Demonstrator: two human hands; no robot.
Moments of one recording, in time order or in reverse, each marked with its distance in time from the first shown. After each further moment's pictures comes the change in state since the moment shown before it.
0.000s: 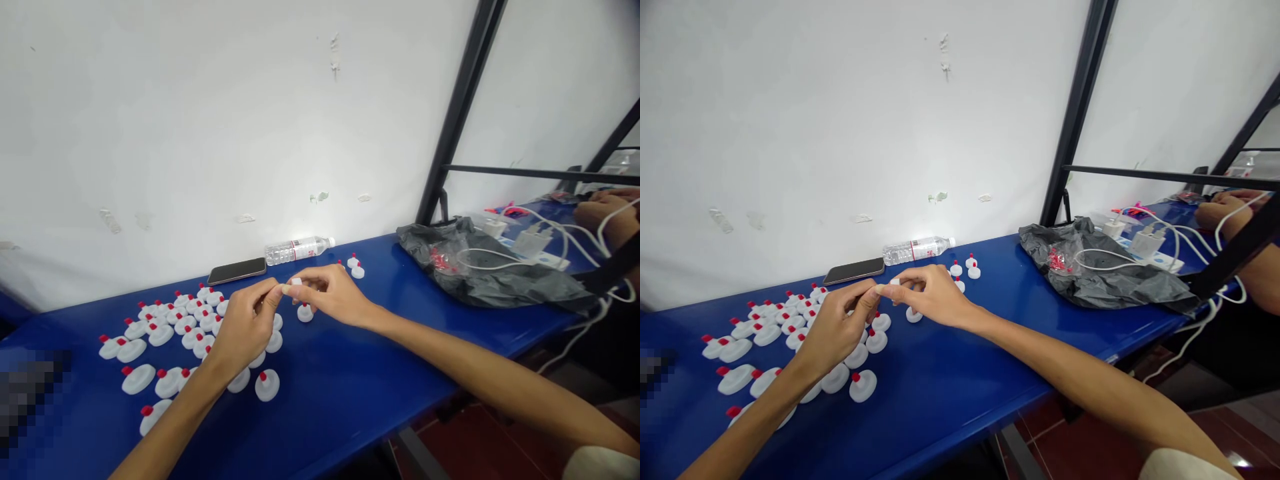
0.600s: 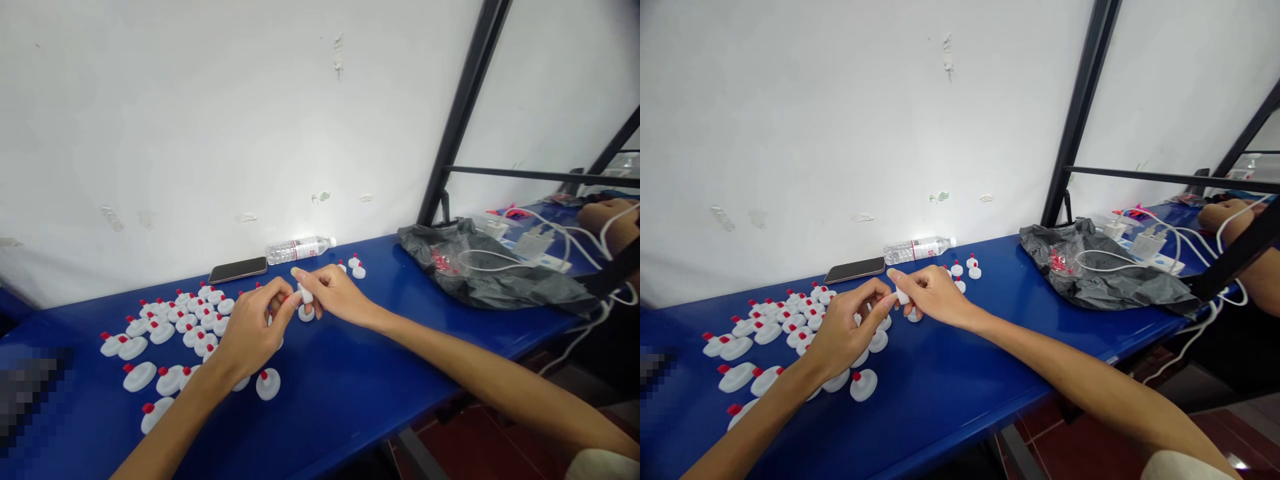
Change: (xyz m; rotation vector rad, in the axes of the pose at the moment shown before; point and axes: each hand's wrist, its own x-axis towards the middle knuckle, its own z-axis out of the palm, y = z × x) left_hand -0.005 0.000 0.004 0.075 -0.076 0.055; right_hand 0.002 0.007 0.004 0.134 -0.030 0.145
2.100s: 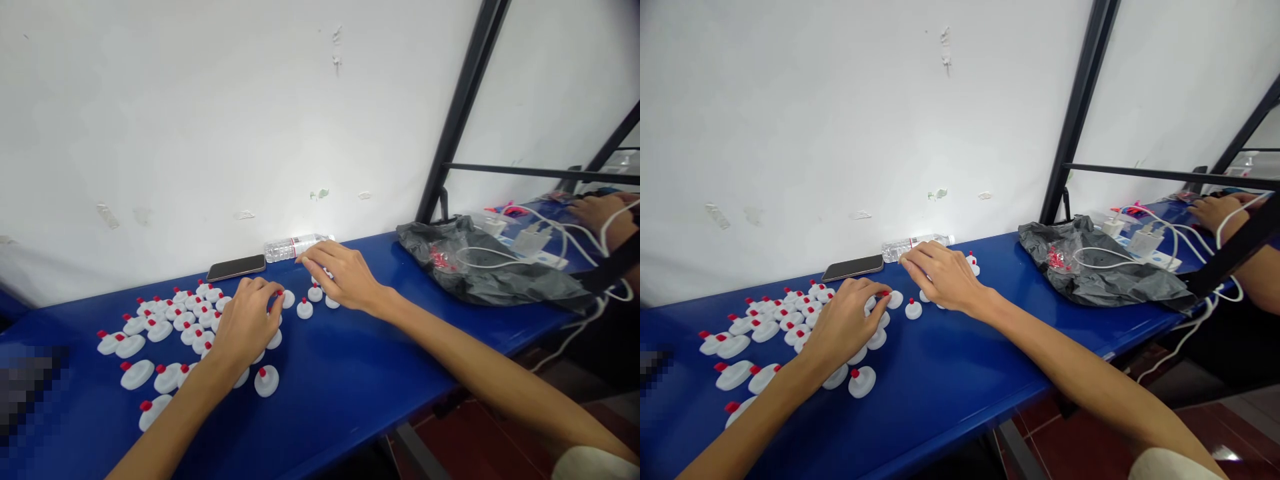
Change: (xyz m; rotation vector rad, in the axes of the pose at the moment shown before) left_hand 0.003 -0.024 0.009 0.467 0.010 -0.110; right_hand 0.004 0.002 -0.029 -0.841 0.222 -0.568
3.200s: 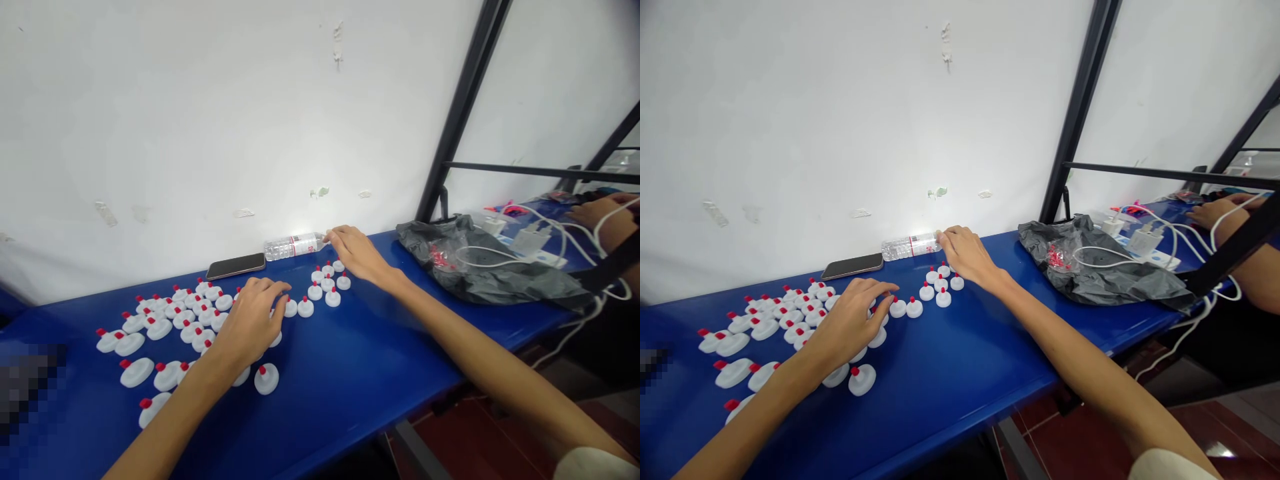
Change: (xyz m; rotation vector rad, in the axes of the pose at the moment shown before) left_hand 0.000 -0.001 0.003 -0.087 -0.061 0.098; right_hand 0.003 0.064 -0.004 -0.005 -0.133 0.418
